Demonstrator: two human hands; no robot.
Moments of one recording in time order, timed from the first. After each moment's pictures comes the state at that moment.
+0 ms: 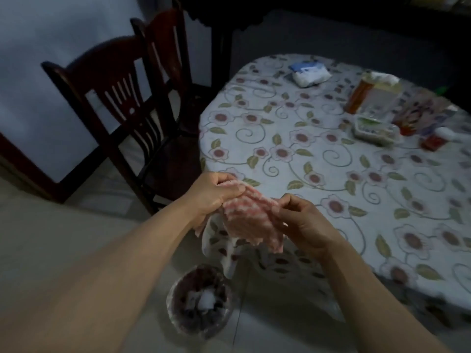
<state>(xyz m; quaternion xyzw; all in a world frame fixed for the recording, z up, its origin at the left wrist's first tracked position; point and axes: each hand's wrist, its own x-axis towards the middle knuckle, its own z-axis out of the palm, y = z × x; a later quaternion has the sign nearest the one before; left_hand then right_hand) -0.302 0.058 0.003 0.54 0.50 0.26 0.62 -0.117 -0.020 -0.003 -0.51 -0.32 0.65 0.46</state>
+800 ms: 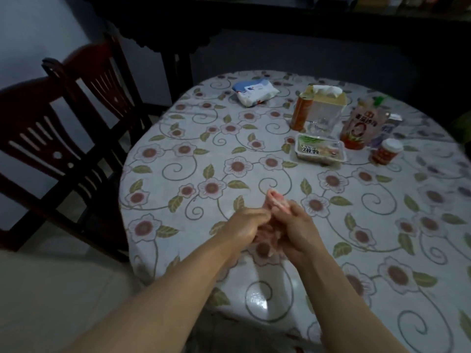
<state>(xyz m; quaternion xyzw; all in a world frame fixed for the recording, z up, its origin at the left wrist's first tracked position) -0.024 0.072 0.022 0.50 0.48 0.20 0.69 0.087 0.044 -0.004 -0.52 -0.10 0.57 0.63</state>
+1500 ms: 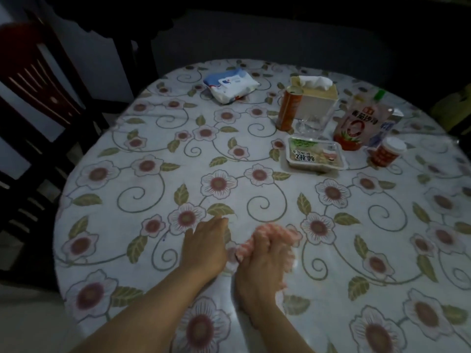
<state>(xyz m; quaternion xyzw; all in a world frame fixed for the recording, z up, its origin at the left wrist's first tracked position) -0.020 0.193 -0.088 0.82 0.52 0.00 0.24 0.059 0.119 -0.145 -0.86 -0.37 0.08 0.34</state>
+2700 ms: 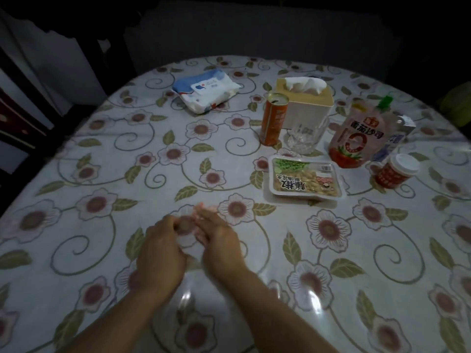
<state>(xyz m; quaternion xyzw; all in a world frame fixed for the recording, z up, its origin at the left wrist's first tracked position) 0.033 0.287 -0.110 0.73 0.63 0.17 0.21 0.142 0.265 -0.152 -0.67 -0.60 0.24 0.37</state>
